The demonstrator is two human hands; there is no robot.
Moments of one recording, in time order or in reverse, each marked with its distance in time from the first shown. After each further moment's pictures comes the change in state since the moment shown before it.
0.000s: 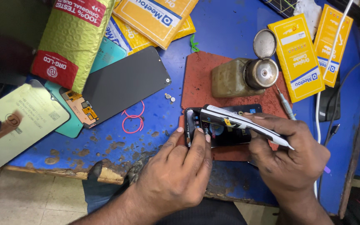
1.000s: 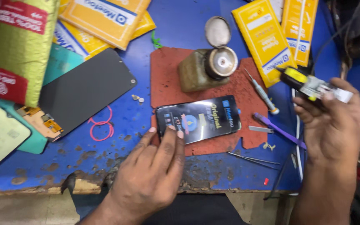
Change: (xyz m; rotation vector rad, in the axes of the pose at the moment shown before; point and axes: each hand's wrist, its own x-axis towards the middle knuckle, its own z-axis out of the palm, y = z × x) left_hand 0.008 0.002 -0.001 0.000 -0.052 -0.010; right_hand -0.015 0.138 -0.070 1.001 0.377 0.728
